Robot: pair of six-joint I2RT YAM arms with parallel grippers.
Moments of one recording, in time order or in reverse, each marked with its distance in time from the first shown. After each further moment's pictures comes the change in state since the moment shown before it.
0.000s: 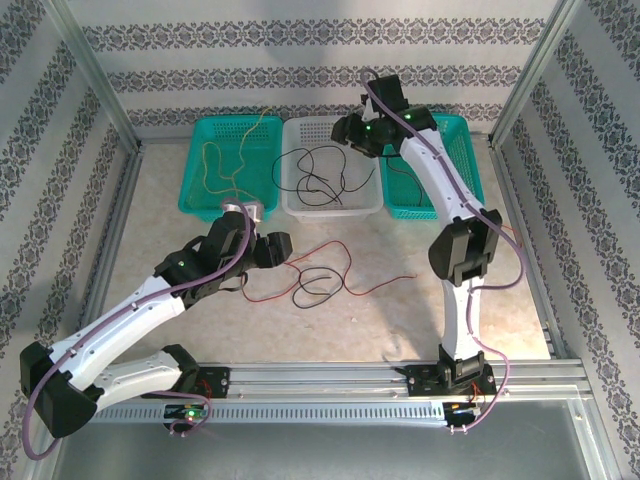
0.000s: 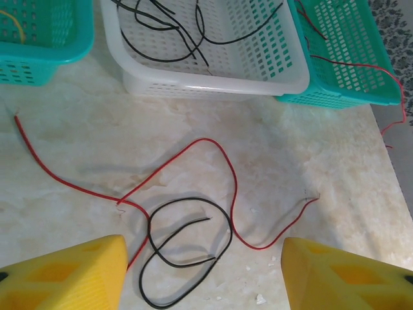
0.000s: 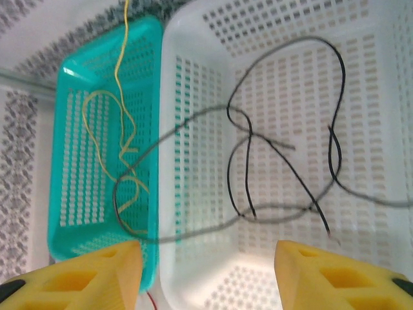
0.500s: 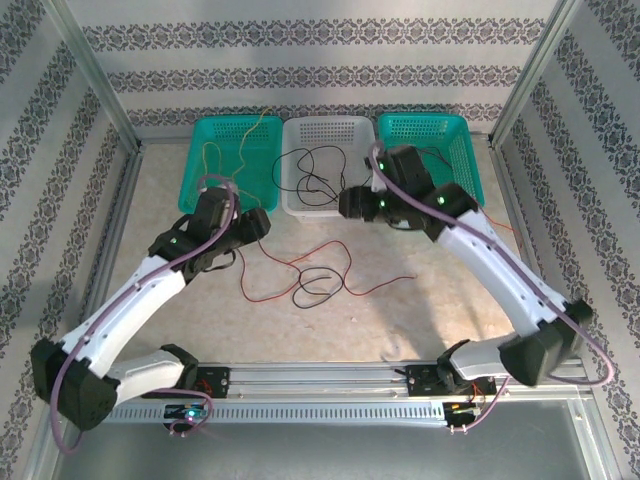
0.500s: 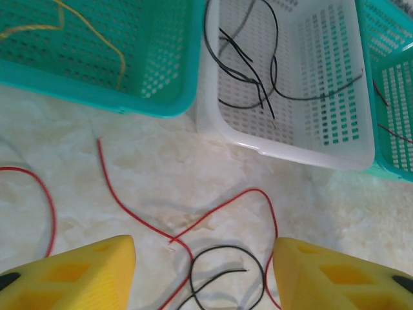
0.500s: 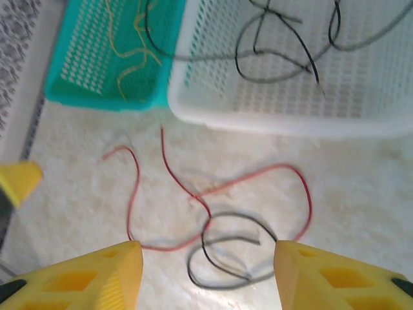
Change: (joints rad) left arm 0.215 0.130 0.104 -0.045 0.047 -0.044; right arm 0.239 -0.763 -0.839 0.089 0.171 -0.051
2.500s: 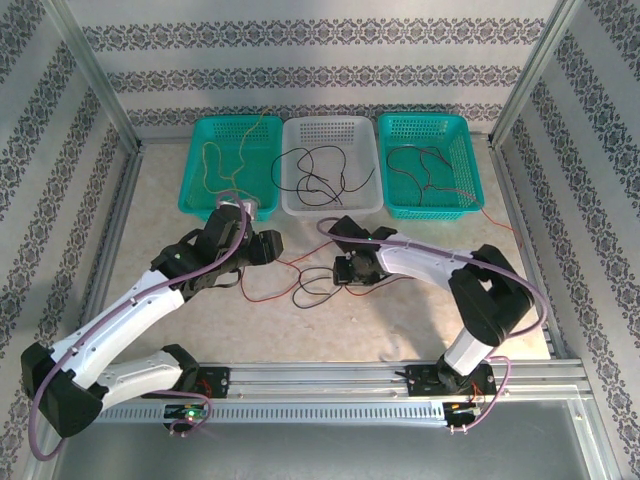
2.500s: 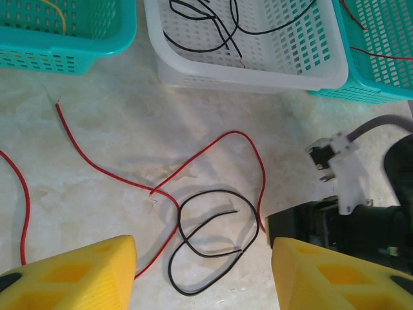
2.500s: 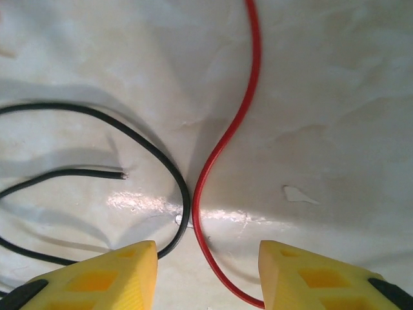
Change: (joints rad) left arm -0.158 -0.112 -0.067 -0.055 -0.022 0.064; right arm 0.154 0.358 -0.368 0.190 0.111 0.140
